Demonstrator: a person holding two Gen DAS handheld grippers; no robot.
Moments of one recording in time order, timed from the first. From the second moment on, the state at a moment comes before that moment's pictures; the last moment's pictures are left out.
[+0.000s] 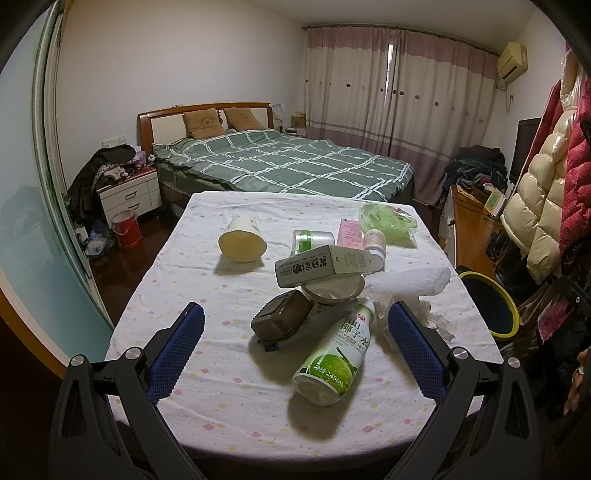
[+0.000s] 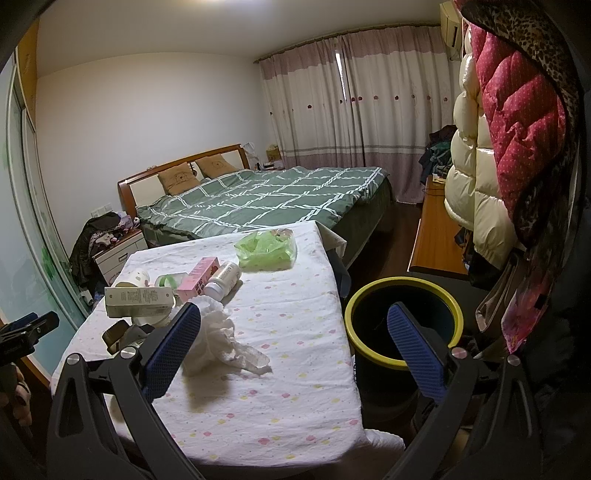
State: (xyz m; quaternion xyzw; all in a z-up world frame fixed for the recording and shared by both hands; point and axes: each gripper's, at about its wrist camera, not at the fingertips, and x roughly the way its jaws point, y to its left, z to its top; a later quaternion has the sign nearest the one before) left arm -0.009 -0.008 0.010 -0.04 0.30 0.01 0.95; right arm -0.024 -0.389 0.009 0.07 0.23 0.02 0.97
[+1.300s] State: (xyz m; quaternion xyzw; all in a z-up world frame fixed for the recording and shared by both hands) left arm 0.131 0.046 0.006 -0.05 0.30 0.04 0.95; right arm 0.284 -0.365 -0.035 0.07 0.36 0.05 0.93
